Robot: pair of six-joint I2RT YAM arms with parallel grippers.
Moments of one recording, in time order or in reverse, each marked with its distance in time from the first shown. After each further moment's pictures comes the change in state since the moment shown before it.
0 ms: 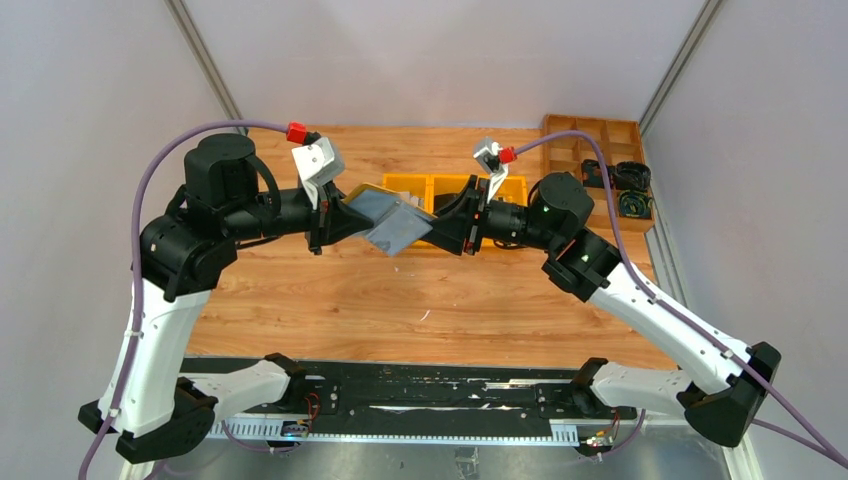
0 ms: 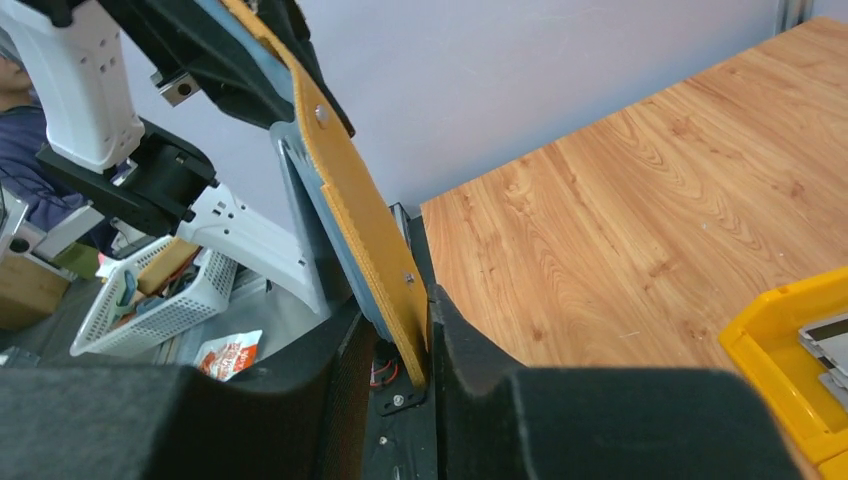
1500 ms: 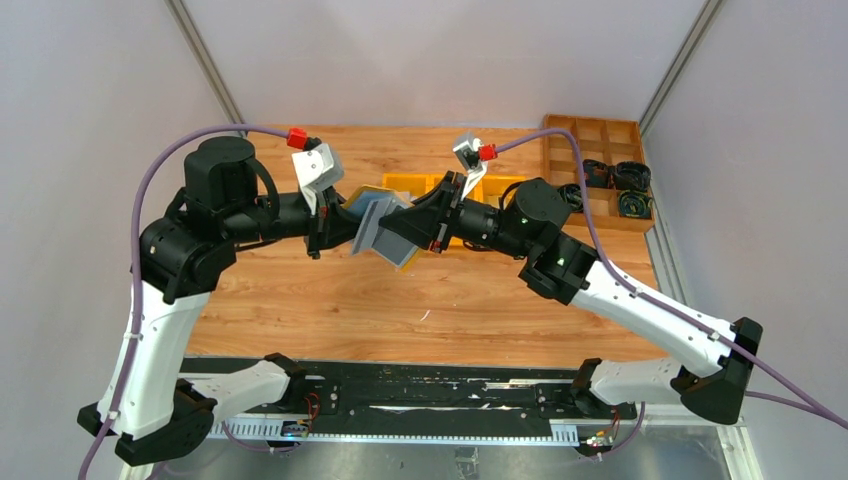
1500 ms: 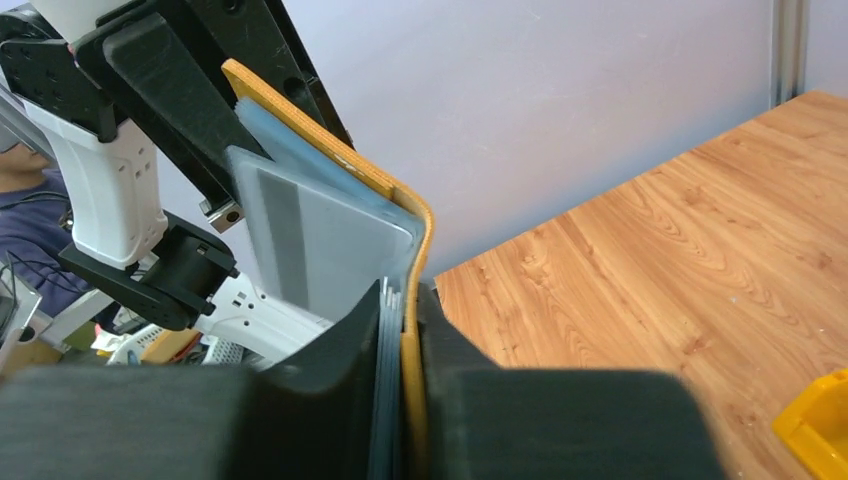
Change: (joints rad) left arm 0.002 -0.011 -0.018 -0.010 0.036 0.027; right arm 0.188 0.103 0.087 0.130 0.273 0.054
